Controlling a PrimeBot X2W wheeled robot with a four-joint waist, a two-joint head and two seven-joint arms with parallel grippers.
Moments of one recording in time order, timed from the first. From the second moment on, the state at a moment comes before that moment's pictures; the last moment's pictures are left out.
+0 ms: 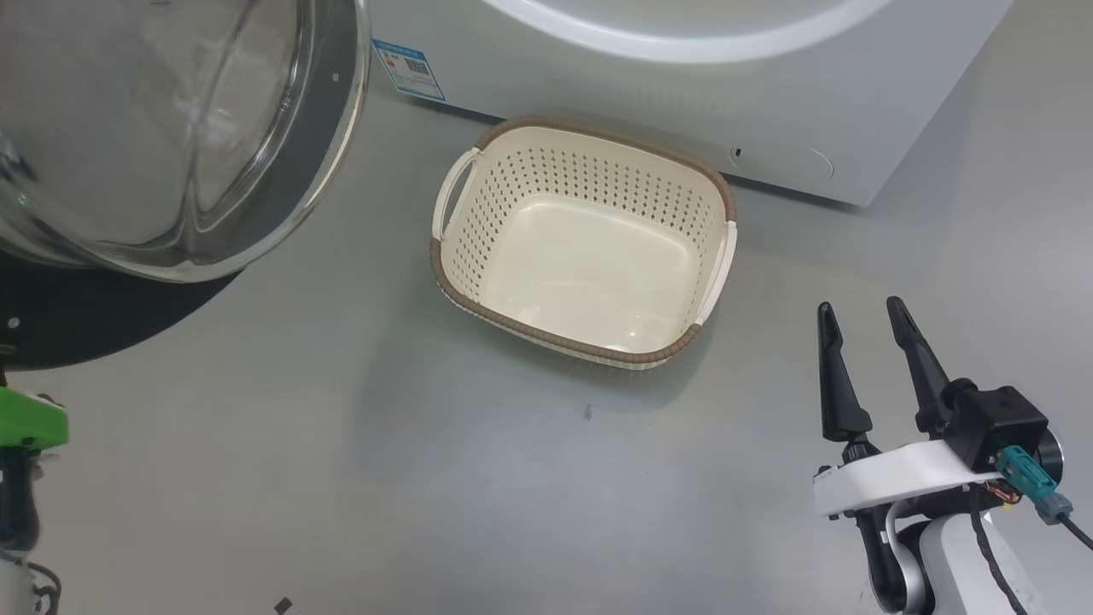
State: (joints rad) left arm -0.39 0.33 0.04 0.51 -0.65 -0.07 -0.23; right arm -0.05 -0.08 0.16 0.04 0.30 0.07 -0.21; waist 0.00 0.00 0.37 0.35
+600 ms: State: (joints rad) left arm -0.50 0.42 0.12 0.64 -0.70 -0.10 -0.24; right arm -0.11 -0.10 0.17 0.02 0.26 0.05 -0.18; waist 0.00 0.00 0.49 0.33
